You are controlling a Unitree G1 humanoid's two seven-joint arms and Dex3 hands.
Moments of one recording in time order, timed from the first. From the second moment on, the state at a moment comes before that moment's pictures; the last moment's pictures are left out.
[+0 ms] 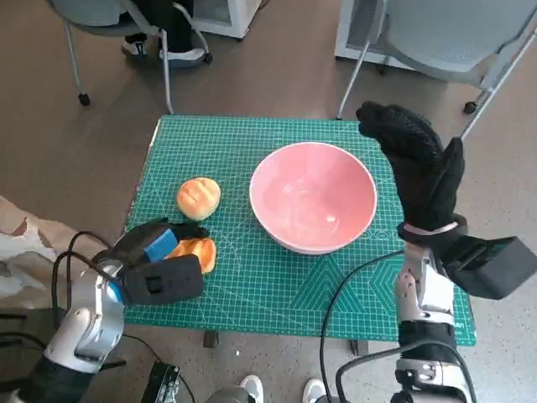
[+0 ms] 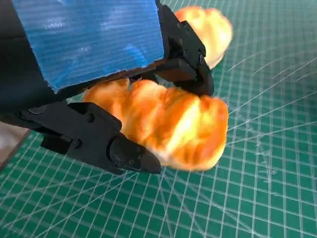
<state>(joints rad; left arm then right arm) -0.24 0.66 -0.26 -0.02 0.56 0.32 -0.48 -0.63 -0.08 -0.19 0.51 0.35 -0.61 0.55</state>
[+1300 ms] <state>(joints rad) -0.17 0.70 -0.08 -0.27 0.36 0.24 -0.63 -0.64 -0.09 -0.19 0.56 0.36 -0.62 0.56</state>
